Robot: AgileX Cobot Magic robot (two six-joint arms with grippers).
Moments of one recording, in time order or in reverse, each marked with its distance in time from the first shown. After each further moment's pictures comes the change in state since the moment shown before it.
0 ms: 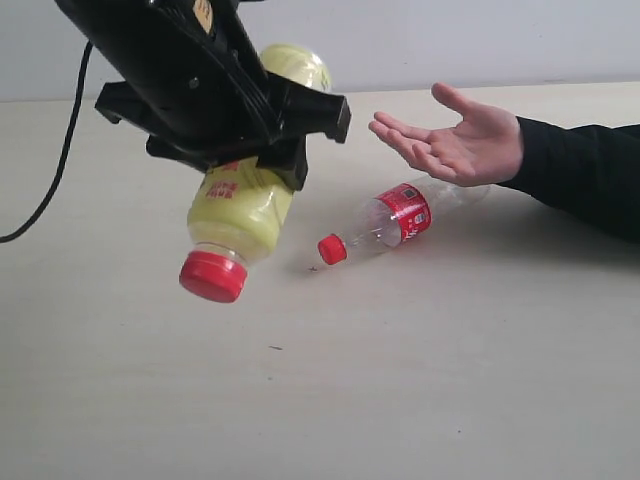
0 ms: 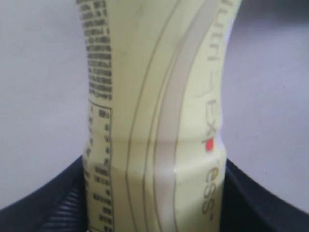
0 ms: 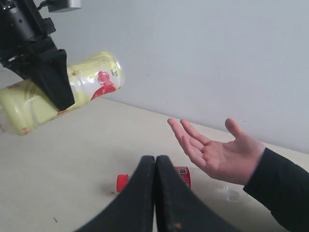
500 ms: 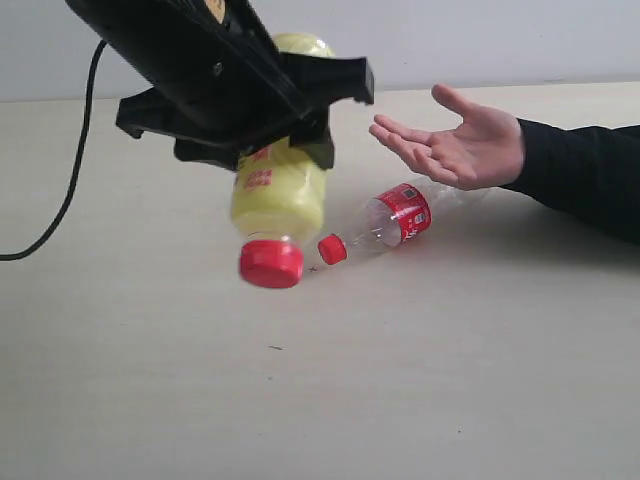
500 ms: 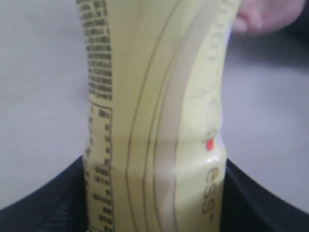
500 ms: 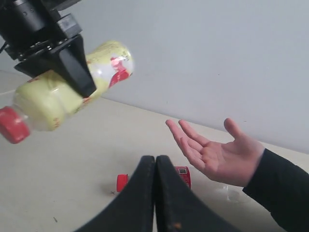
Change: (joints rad) left arm -0.006 -0.002 0.000 -0.057 -0.129 -0.182; right arm 0.000 0.000 0.000 0.000 0.000 0.000
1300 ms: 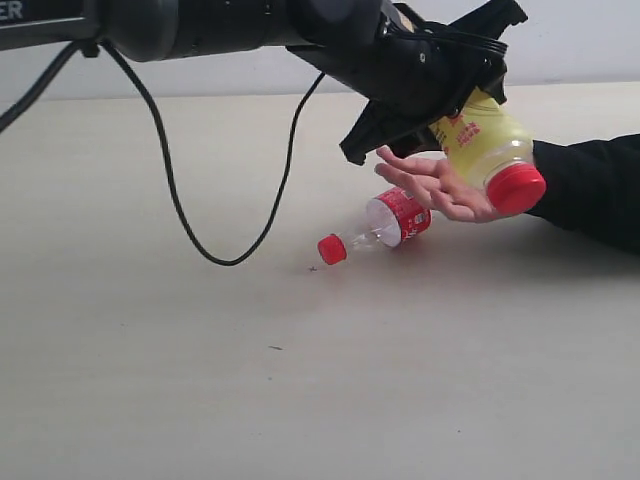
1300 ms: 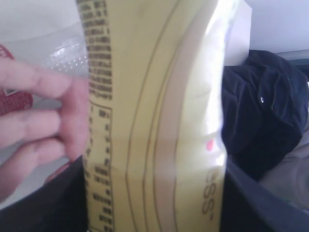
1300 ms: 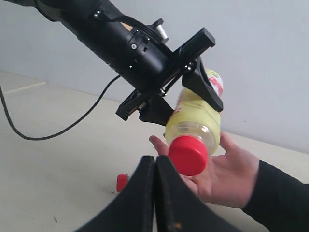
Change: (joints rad) left arm -0.022 0.432 -0.331 -0.363 -0.400 -0.155; right arm 0.000 0.000 0.000 0.000 0.000 0.000
